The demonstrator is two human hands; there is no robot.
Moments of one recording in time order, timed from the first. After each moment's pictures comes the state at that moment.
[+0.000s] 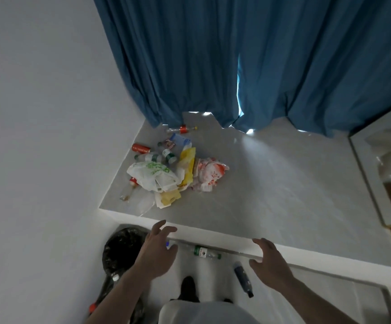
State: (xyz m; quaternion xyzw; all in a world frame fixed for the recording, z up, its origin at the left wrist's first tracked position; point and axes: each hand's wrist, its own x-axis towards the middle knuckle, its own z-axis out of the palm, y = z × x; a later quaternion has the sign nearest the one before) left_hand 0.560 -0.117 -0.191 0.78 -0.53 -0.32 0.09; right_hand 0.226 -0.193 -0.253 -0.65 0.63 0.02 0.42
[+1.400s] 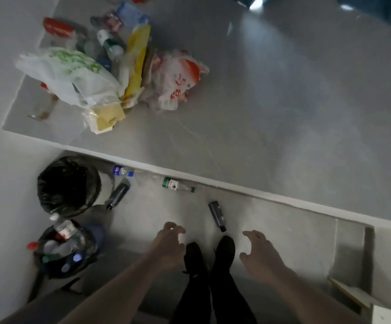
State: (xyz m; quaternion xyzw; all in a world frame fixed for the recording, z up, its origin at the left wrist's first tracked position) left_hand 0.390 -0.137 -0.536 0.74 -0.42 -0.51 -0.12; right_hand 0.117 -0.202 -0.521 -0.60 0.60 0.27 0.46
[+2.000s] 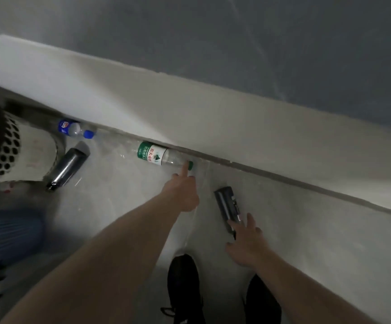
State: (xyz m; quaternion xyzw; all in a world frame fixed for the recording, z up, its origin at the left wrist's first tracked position) left_hand 0.367 -0.225 -0.946 0.71 -0.51 -0.42 -0.23; right_hand 0.144 -0.185 -0.947 -0.63 0.53 0.34 0.46
